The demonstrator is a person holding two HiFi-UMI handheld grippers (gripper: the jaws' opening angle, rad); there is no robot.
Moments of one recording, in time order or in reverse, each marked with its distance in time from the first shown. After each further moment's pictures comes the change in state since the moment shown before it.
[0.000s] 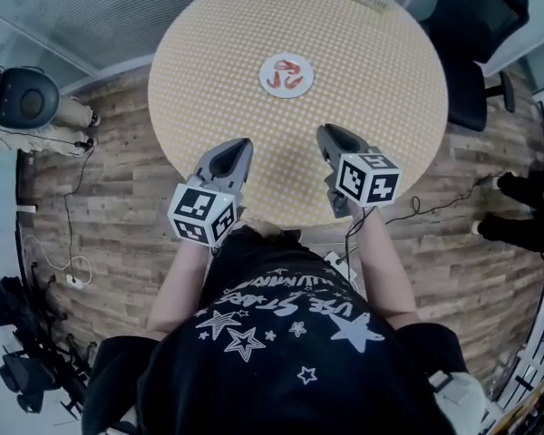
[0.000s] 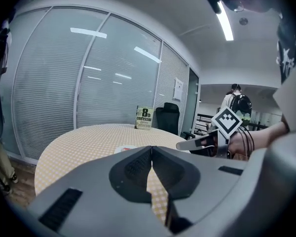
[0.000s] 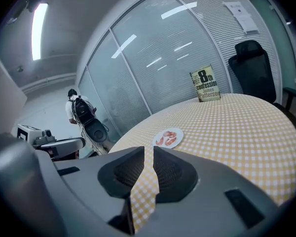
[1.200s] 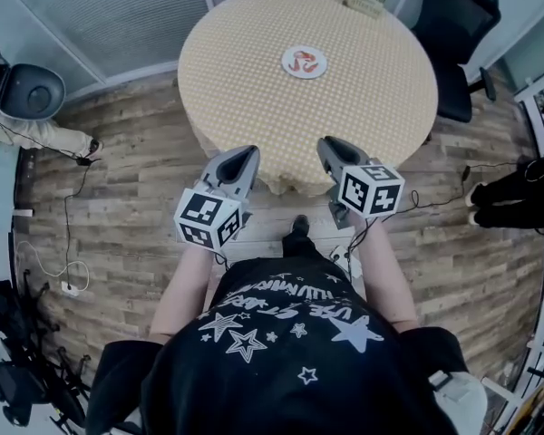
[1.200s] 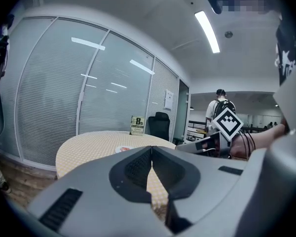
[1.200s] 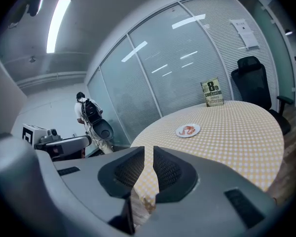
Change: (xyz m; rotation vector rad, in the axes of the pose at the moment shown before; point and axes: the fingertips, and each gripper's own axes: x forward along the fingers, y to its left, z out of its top) left arm -0.161 -0.034 -0.023 0.021 -0.111 -0.068; right arm -0.084 0.142 -0.068 -0.067 -0.066 -0.003
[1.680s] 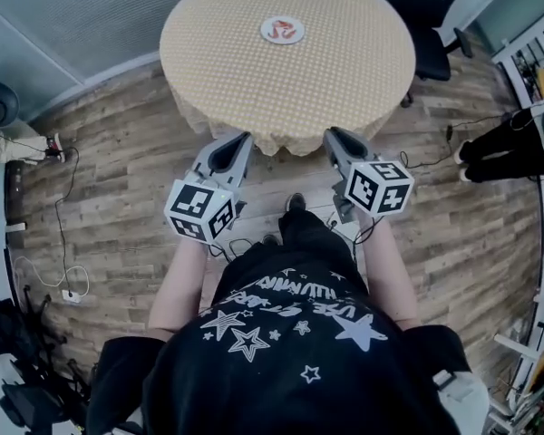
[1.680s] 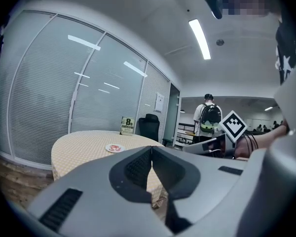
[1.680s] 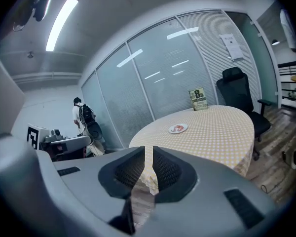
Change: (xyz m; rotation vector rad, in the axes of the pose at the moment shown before) left arm -0.063 -0.042 -0.010 -0.003 -0.026 -0.102; right arm -0.090 0.038 -0.040 0.014 -0.068 -0.114
